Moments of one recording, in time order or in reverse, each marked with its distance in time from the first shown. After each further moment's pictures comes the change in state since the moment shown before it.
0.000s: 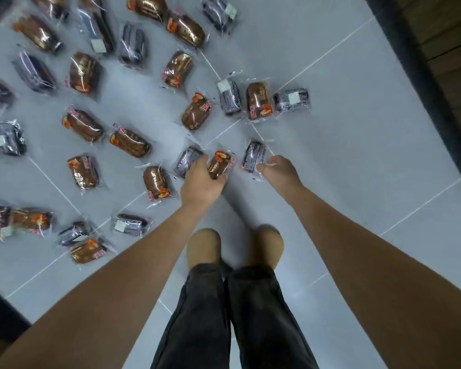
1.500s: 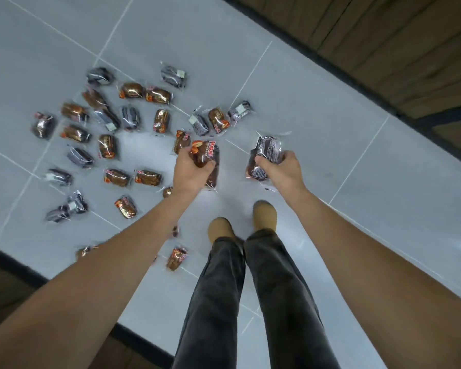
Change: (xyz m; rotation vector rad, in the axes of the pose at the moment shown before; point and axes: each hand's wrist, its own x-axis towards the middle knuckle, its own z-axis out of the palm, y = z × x) left_hand -0.174 0.160 -0.112 -0.026 -0.022 0.130; right_hand -0.226 0.019 -0.126 0.703 0.239 0.032
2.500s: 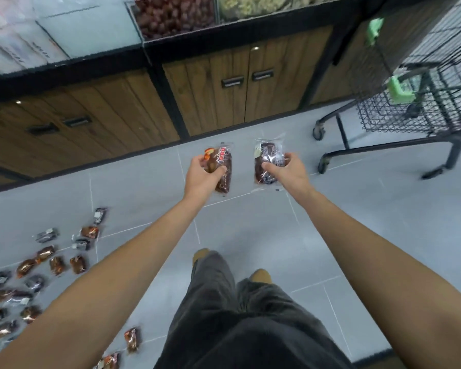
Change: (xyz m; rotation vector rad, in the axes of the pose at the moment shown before) left_hand -0.630 0.188 0.311 0.259 -0.524 0.610; right_hand -0.423 0.306 -0.558 0.564 0.643 -0.079
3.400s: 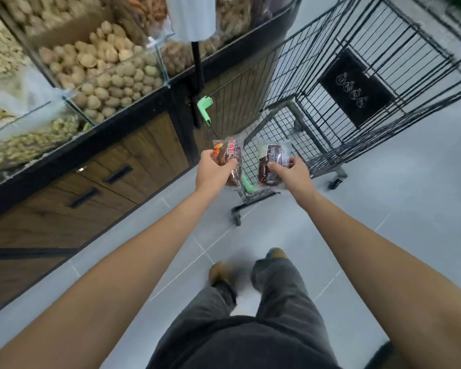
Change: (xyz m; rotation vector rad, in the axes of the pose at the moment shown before) left_hand 0.165 0.367 0.487 0.168 -0.385 0.211; right_hand 0.336 -0.029 -0.443 0.206 0.356 0.171
